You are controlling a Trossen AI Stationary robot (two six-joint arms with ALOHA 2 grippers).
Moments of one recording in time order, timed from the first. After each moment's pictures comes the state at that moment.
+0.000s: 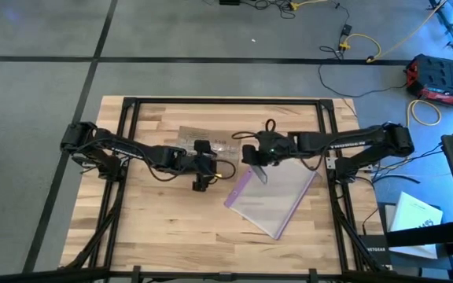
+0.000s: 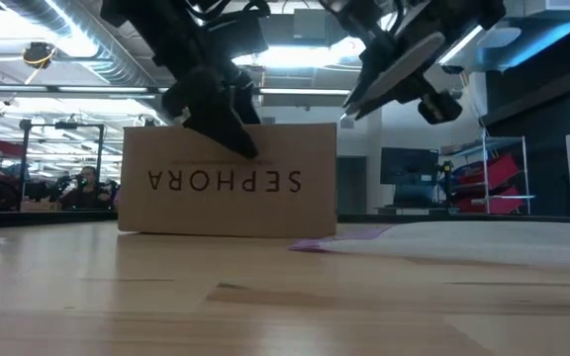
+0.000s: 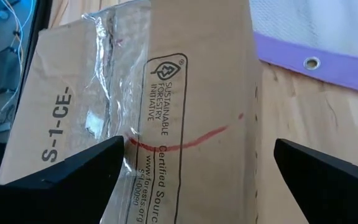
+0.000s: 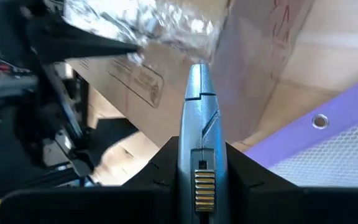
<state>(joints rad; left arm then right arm) -0.12 1.58 0.99 -0.28 -0.39 0.23 -0.03 1.39 0.92 -0.29 -0.03 1.38</state>
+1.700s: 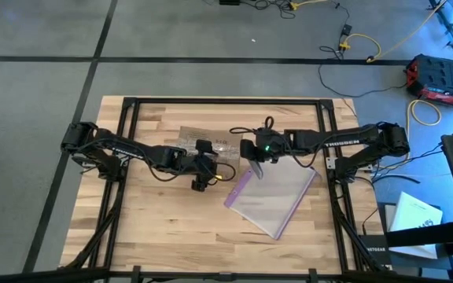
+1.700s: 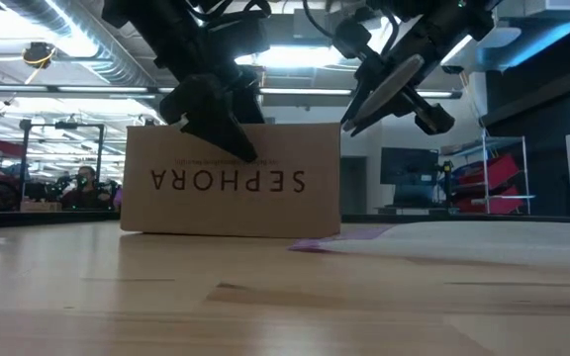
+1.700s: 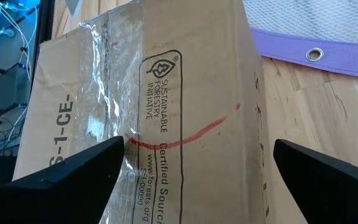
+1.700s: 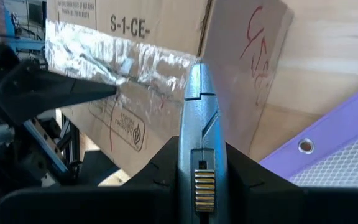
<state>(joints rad) -0.11 1.58 0.99 -0.27 -0.40 0.31 -0.08 1.43 0.92 -0.28 0.00 1.42</state>
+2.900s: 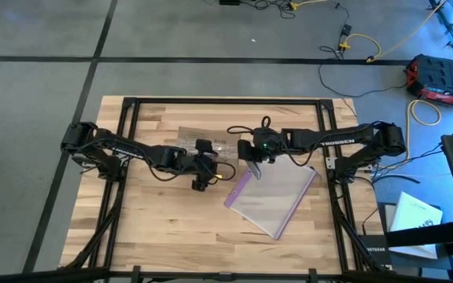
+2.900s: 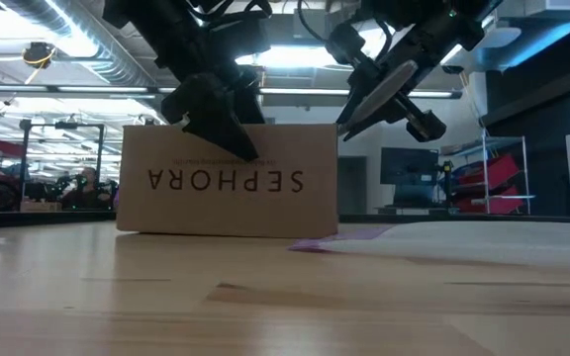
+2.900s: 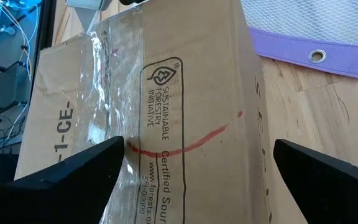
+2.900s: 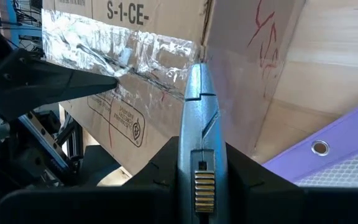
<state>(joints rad) -0.11 1.58 0.99 -0.27 -0.40 0.31 -0.10 1.47 0.92 -0.23 -0.07 1.40</state>
